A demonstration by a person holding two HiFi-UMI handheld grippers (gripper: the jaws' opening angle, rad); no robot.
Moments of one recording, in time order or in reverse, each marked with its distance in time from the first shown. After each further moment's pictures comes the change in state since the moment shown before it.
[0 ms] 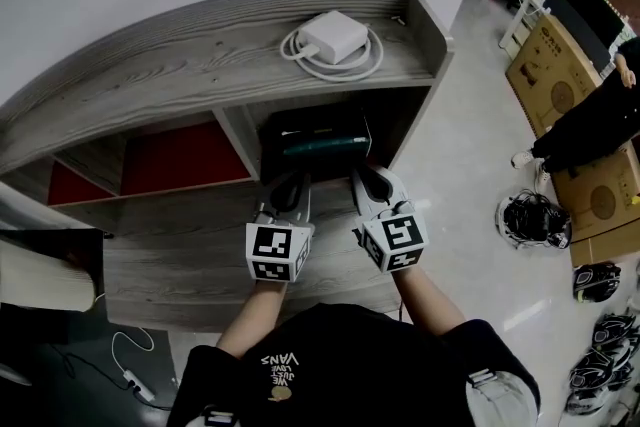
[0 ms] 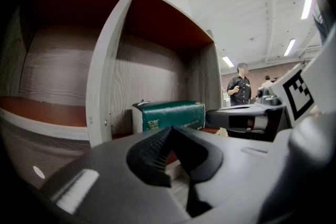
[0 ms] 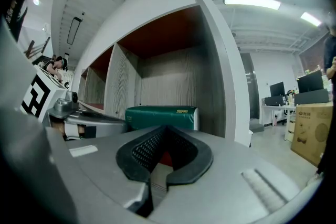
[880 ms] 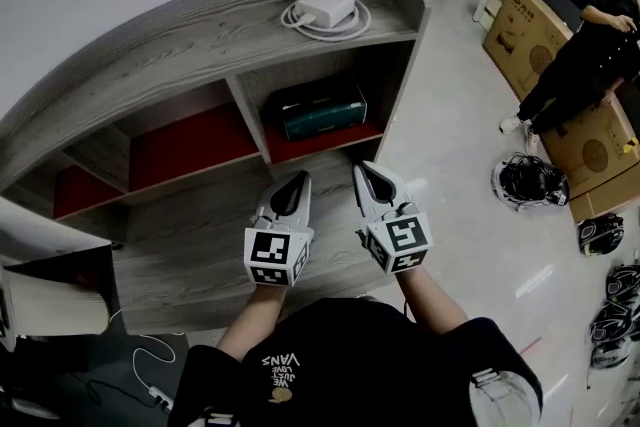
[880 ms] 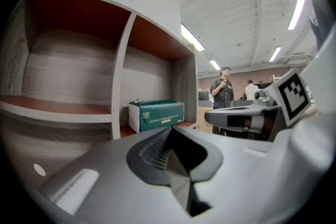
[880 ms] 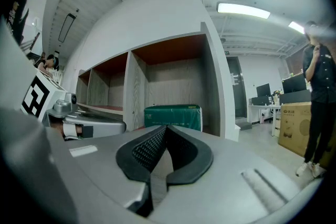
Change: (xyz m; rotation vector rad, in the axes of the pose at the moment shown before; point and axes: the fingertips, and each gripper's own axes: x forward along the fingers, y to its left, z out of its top) left arm -0.065 -0.018 -0.008 0.013 -0.008 -0.146; right arm -0.061 0.046 -0.003 0.022 -0.017 -0.124
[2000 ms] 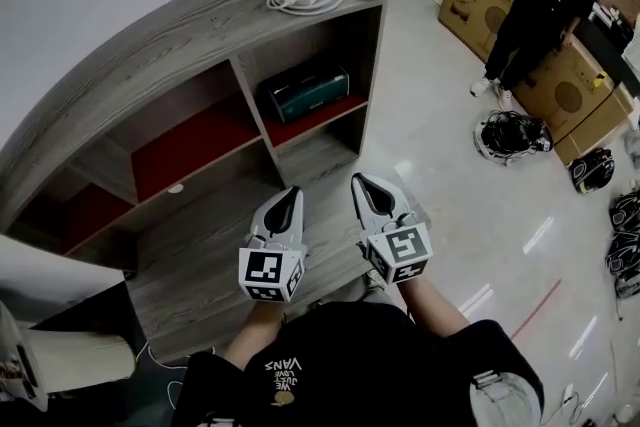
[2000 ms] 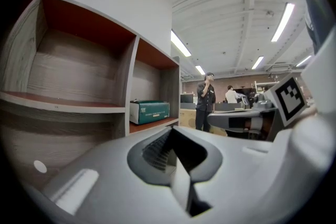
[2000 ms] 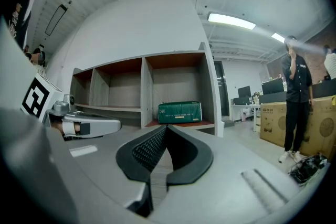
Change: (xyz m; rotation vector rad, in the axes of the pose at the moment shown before) left arm -0.086 -0.006 -0.013 0.011 -0.036 -0.179; right arm -0.073 0.068 -0.012 0.027 -0.011 -0.191
